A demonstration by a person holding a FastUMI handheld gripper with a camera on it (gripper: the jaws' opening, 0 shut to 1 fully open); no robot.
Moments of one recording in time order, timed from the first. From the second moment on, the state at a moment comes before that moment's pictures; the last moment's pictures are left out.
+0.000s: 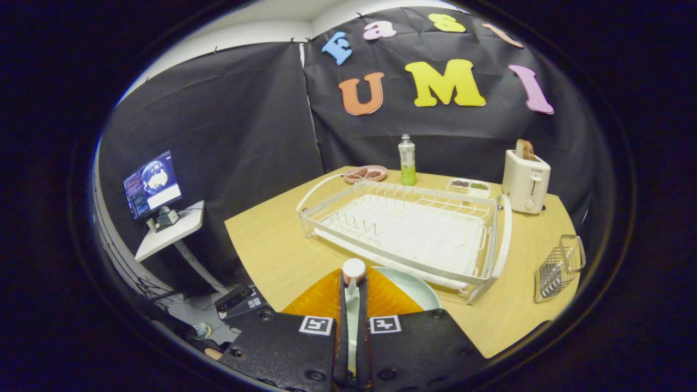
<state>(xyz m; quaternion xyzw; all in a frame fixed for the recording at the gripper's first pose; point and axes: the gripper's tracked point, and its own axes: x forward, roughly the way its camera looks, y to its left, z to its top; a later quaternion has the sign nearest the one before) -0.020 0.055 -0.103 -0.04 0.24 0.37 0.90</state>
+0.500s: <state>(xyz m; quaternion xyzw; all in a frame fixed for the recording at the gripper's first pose) -0.002 0.041 -0.101 -0.02 0.23 0.34 0.91</state>
